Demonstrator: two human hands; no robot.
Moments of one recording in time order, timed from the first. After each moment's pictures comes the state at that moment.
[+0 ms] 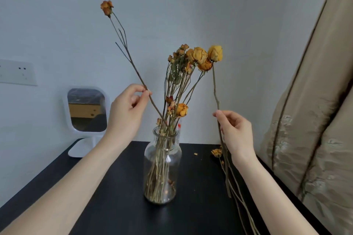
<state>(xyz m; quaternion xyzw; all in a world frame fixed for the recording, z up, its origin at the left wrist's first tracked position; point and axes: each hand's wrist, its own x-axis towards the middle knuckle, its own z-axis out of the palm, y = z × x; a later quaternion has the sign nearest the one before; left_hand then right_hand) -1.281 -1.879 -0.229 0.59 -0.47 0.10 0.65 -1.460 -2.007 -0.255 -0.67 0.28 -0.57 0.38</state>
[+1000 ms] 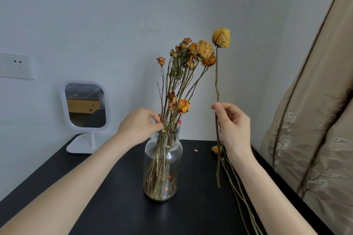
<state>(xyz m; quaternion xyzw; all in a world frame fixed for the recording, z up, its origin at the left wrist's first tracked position) -1.257 -1.912 -0.259 0.75 -0.52 0.03 0.40 -1.445 -2.000 -0.253 -0.66 0.25 -0.60 0.37</state>
